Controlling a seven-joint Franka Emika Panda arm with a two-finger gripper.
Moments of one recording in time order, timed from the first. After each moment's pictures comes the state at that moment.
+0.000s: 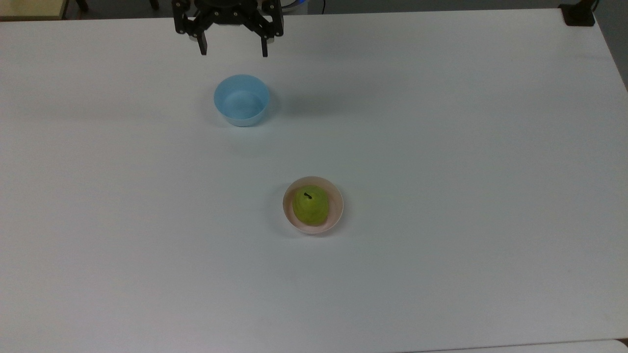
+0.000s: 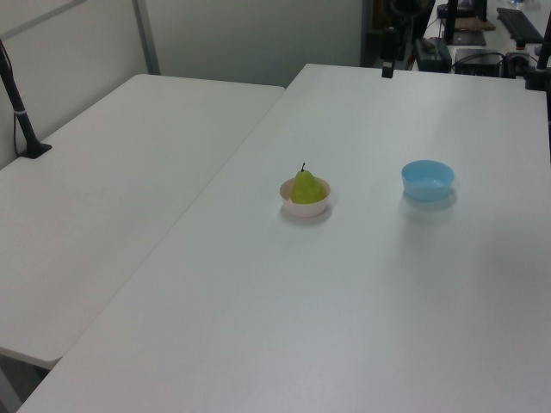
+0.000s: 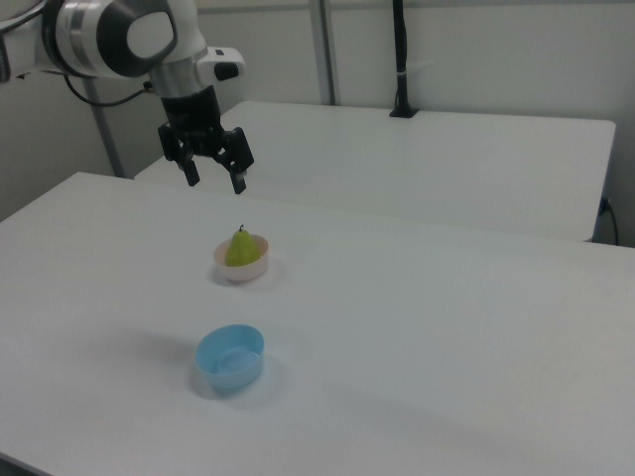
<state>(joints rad) 0.07 0.08 -0.08 -1.59 -0.02 1.74 -0.03</state>
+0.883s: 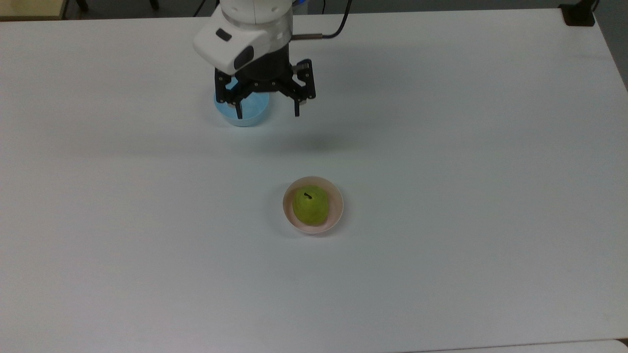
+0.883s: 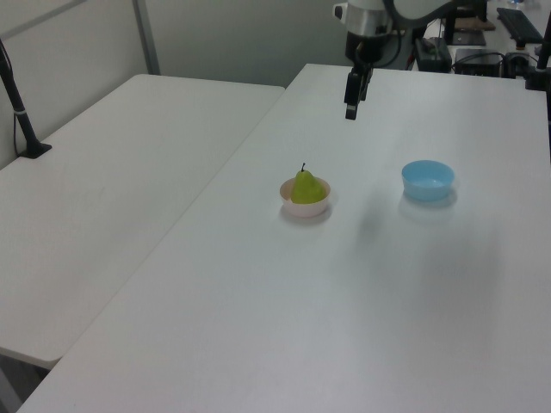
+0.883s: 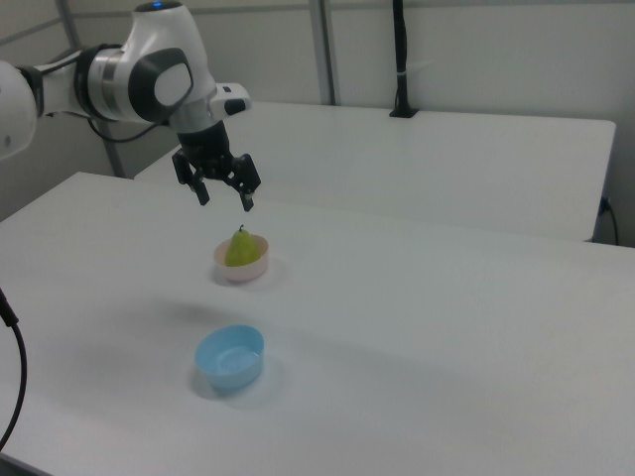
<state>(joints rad) 0.13 0.24 -0.06 -1.59 -0.01 1.94 -0.03</state>
